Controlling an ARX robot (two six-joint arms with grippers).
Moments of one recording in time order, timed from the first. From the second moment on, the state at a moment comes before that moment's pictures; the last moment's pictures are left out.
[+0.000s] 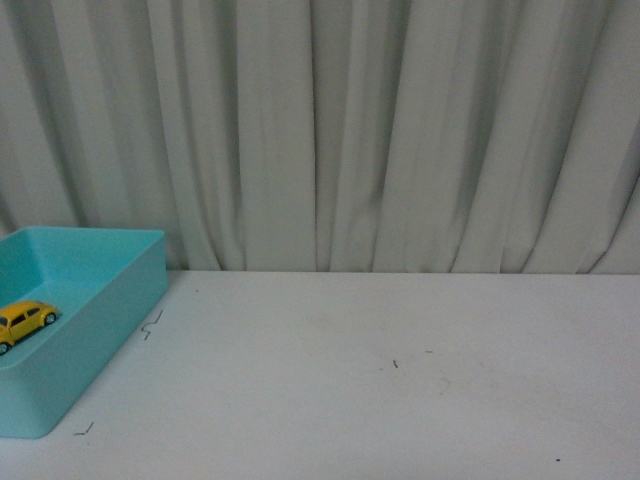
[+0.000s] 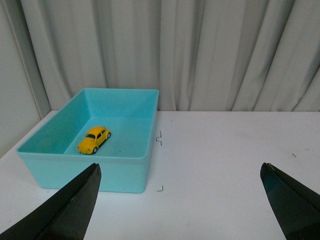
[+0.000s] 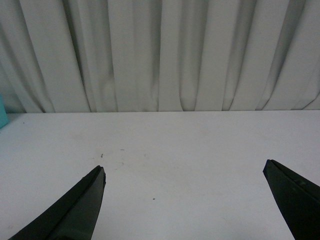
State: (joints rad) left arm 0.00 0.01 0.01 0.00 0.00 0.00; right arm 0.00 0.00 0.01 0.00 0.00 -0.01
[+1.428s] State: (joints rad) left arm 0.00 0.01 0.01 0.00 0.00 0.00; right arm 0.00 0.00 0.01 0.00 0.00 -0.01
